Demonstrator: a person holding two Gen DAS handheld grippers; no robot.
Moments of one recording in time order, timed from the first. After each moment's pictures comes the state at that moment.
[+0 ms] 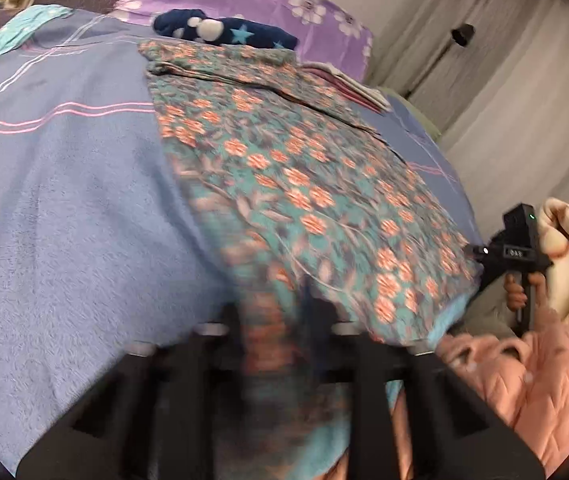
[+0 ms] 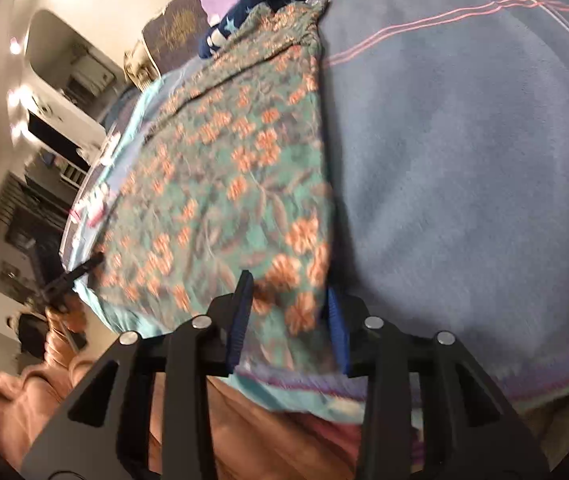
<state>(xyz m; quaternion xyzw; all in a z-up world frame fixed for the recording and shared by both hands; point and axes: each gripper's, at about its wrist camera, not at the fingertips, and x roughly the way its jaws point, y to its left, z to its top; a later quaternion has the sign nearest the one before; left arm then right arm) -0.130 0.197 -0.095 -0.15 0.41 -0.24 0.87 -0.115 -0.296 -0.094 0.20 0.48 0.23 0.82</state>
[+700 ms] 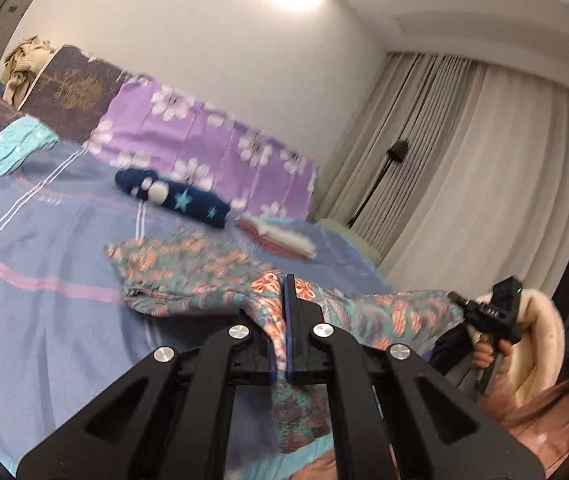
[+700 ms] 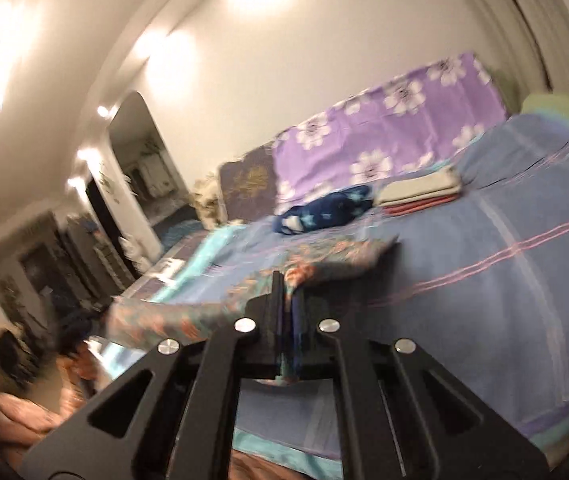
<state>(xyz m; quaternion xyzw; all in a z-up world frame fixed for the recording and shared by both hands) -0.204 0.189 0.047 -0.21 0.18 -0.27 0.92 -0.203 -0.344 0.076 0.18 0.20 0.24 0.93</state>
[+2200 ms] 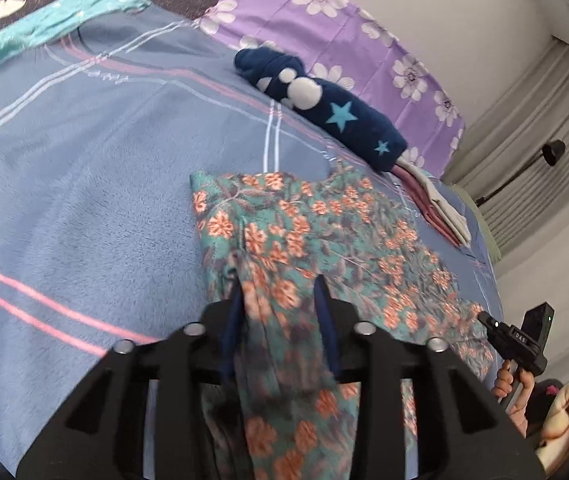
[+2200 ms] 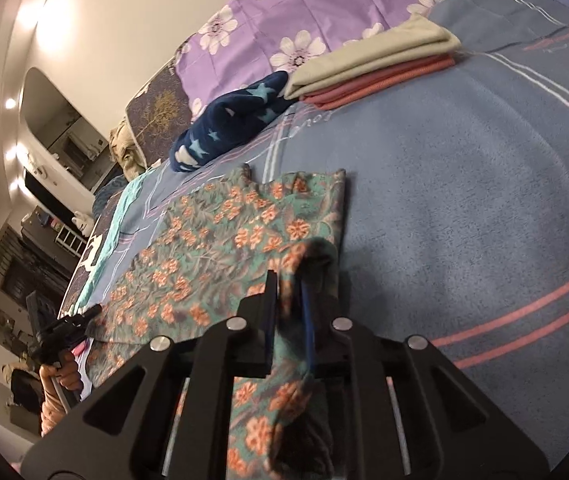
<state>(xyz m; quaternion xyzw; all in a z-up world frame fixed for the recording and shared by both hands) 0.049 0.217 -0.054 -0.26 0.38 -0.10 0.88 0.086 -0.297 -0.053 0.23 0.38 0.21 0.87</state>
